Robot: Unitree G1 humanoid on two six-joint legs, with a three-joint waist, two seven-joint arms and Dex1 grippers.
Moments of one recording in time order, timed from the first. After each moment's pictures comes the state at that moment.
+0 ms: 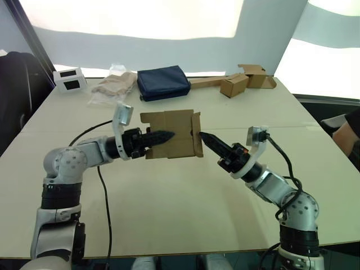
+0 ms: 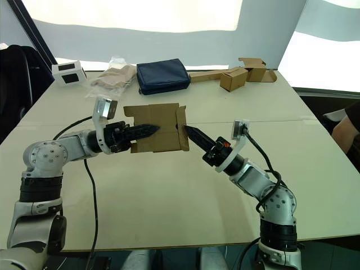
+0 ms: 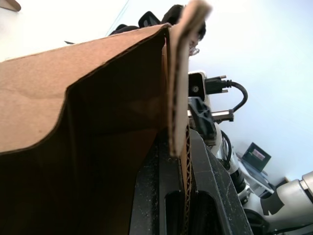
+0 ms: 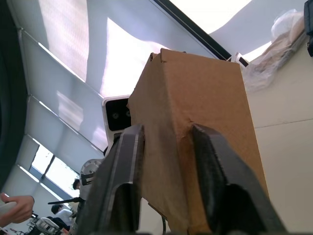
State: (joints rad) left arm -0.66 0.51 0.18 0.00 -1.04 1.12 -0.91; right arm -0.31 -0.23 -0.24 -0.28 1.33 0.88 0.36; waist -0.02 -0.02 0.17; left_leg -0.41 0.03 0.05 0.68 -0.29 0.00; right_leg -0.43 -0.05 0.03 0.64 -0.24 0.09
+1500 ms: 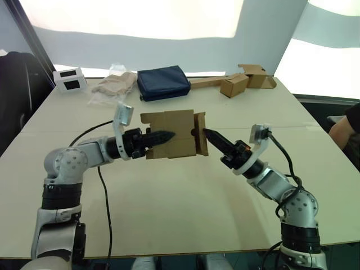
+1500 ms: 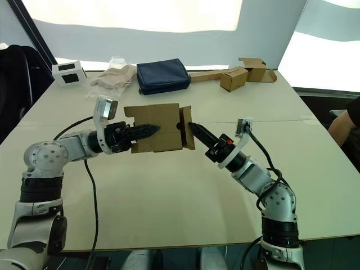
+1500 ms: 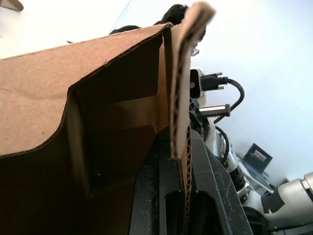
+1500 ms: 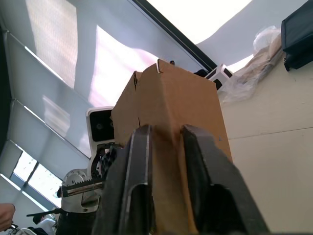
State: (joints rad) left arm -0.66 0.51 0.18 0.00 -1.04 1.12 -0.90; right arm -0.33 -0.26 -0.22 -0.25 1.32 0.82 0.38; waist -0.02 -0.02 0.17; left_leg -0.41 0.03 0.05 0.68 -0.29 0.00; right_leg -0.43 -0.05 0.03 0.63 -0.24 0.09
